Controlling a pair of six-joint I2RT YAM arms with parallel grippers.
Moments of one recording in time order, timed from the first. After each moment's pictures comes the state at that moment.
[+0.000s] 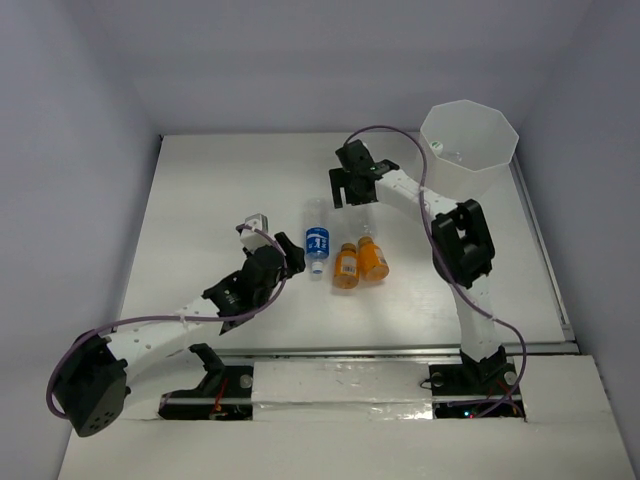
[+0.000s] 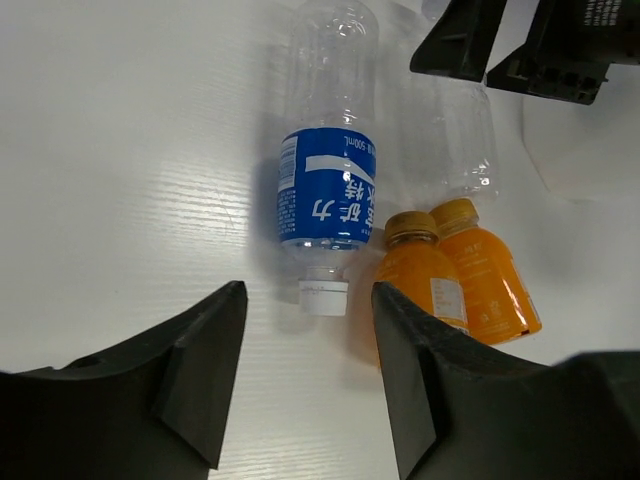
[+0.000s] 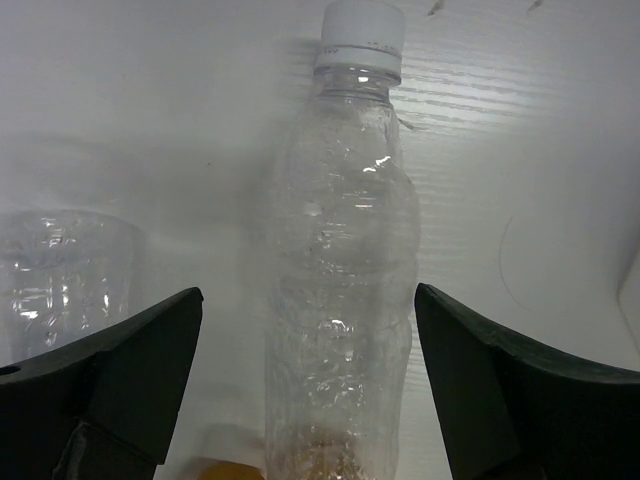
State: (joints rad) left arm -0.82 1.00 0.48 0.05 -0.52 -0.84; right arm 0.56 2.17 1.83 -0.59 0.30 0.30
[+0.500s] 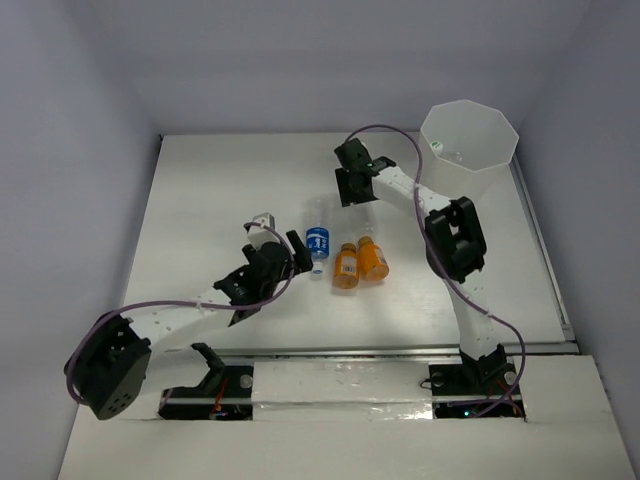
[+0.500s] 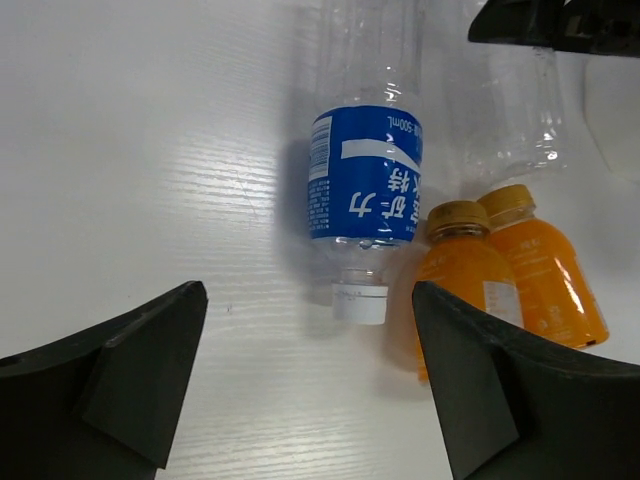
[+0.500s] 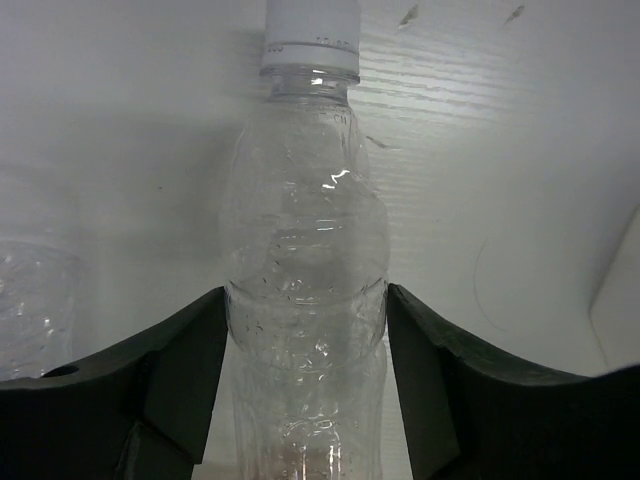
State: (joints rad) left arm -0.77 1.11 0.48 0.11 -0.46 -0.81; right arm 0.54 2.27 1.94 -0.67 0.33 0.26
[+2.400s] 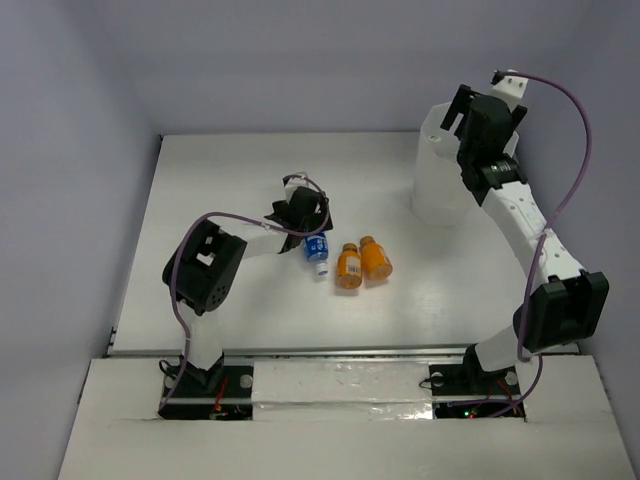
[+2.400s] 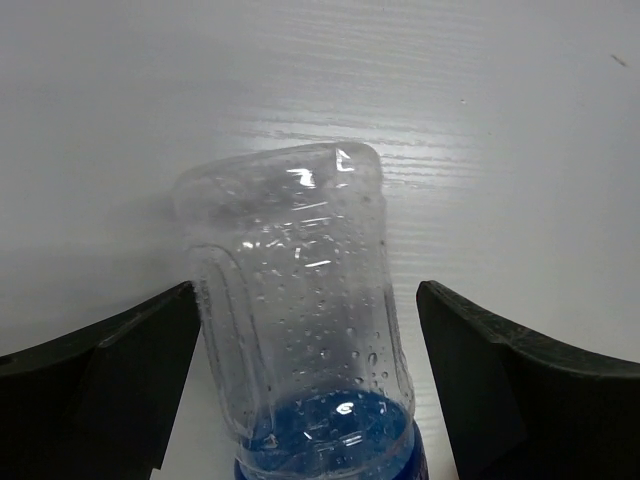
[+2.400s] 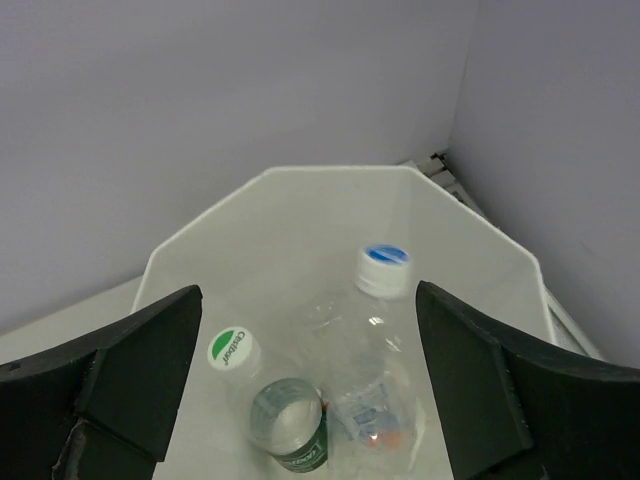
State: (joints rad) left arm -0.59 1.88 1.06 0.09 -0.31 -0.62; right arm 0.20 1.53 1.50 -0.08 0.62 0.19
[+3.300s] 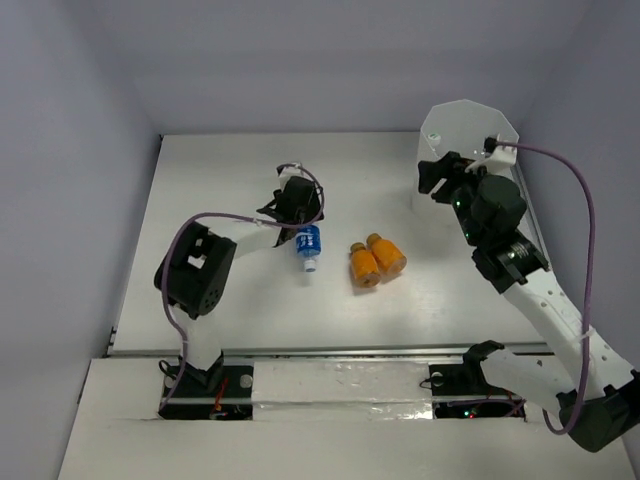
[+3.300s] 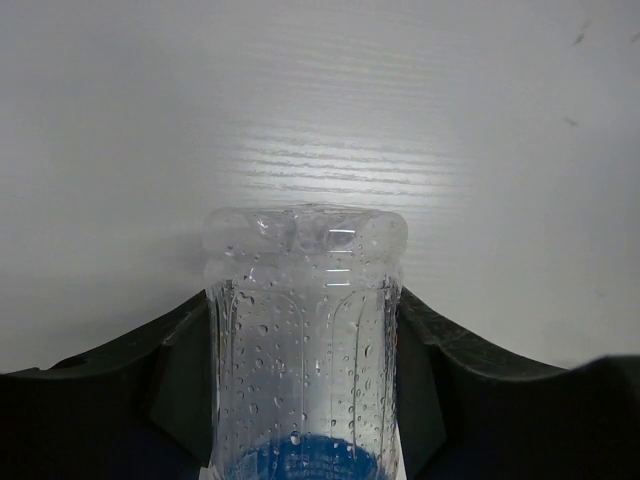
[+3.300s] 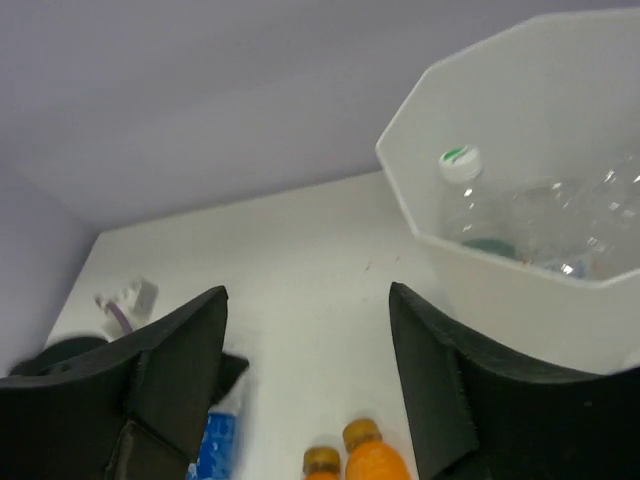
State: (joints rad) left arm -0.56 1.88 1.11 0.09 -0.30 -0.61; right arm 0.43 1.01 1.08 -0.05 0.35 0.38
